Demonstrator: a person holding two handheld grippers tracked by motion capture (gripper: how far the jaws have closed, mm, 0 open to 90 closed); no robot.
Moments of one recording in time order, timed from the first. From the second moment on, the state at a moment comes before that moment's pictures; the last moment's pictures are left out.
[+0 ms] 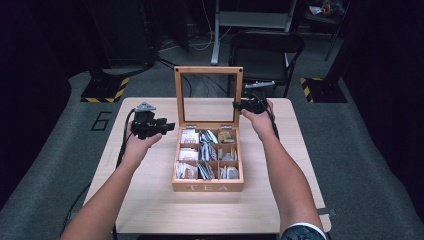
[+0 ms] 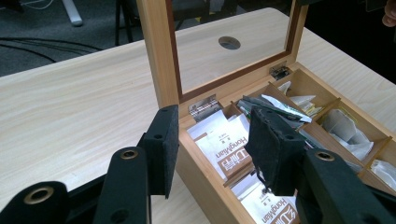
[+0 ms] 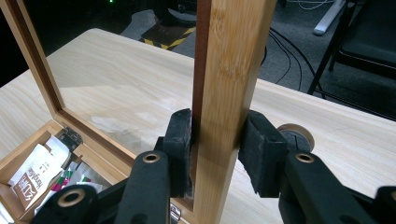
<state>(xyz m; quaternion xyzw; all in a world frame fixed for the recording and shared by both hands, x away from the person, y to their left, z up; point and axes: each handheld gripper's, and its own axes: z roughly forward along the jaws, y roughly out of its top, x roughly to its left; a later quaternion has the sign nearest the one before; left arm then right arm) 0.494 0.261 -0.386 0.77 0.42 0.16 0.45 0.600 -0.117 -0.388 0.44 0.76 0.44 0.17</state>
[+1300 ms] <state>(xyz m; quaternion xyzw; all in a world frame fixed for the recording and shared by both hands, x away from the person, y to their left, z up) 0.494 0.267 -0.392 0.76 0.44 0.15 0.44 0.590 -0.119 -0.385 0.45 0.76 0.42 0.18</state>
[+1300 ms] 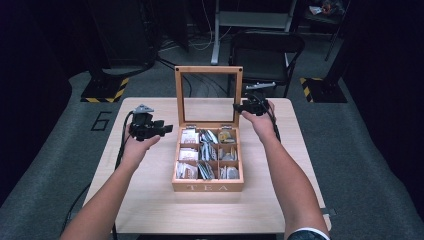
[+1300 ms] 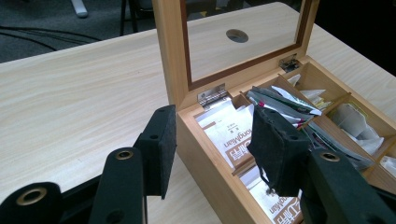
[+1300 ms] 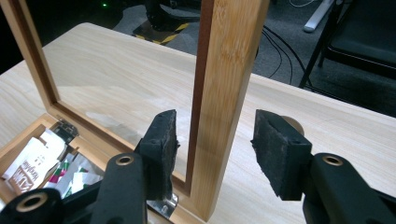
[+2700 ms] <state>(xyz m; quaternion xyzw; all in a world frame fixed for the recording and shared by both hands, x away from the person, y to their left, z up) 0.484 0.282 -0.386 0.75 0.46 0.15 0.44 0.486 -0.139 -0.377 0.39 0.79 0.43 0.20</state>
